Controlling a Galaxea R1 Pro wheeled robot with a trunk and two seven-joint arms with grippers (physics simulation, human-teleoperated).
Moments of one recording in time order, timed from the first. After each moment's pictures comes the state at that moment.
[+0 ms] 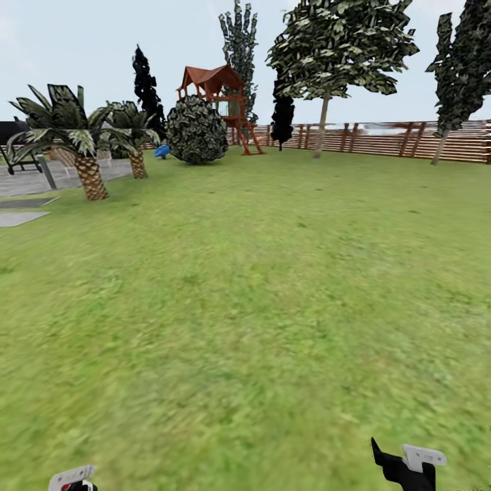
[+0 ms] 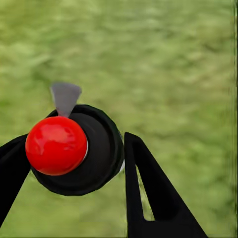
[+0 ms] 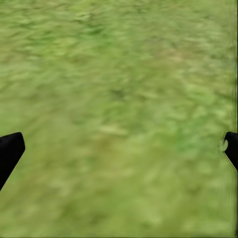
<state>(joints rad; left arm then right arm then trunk) -0.34 0.24 0.71 -0.21 -0.35 -0.29 -0.29 -0.36 0.00 -1.17 -0.54 0.77 -0.46 0.37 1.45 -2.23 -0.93</state>
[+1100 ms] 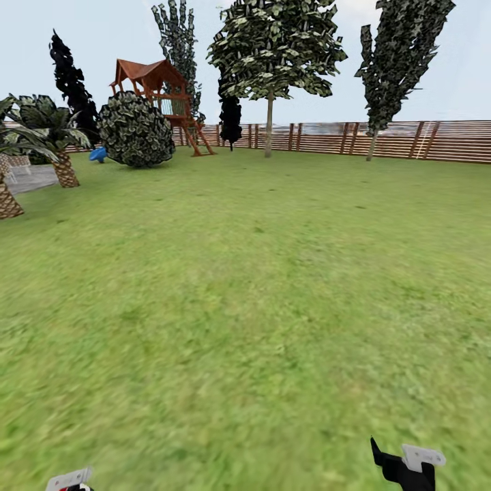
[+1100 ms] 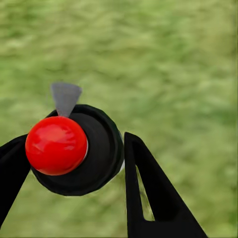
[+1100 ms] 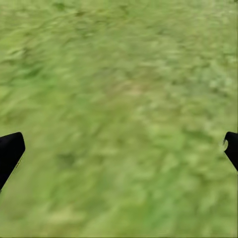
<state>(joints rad) -0.33 0.24 0.71 -0.21 -0.35 -0.29 -0.29 -0.36 0.00 -1.17 -0.54 0.77 -0.46 0.37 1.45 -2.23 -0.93</state>
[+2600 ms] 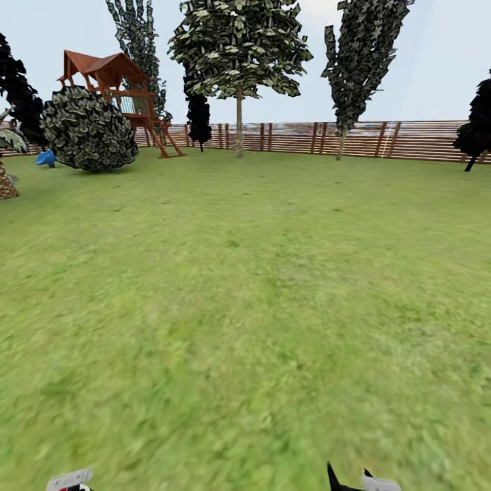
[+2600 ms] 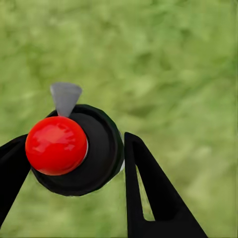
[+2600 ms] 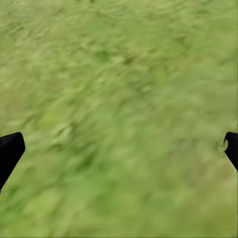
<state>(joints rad) -0.33 0.24 0.71 -0.21 -0.35 -0.29 -0.29 -0.32 0.00 -1.17 -0.14 0.78 -0.78 0.37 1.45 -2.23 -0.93</state>
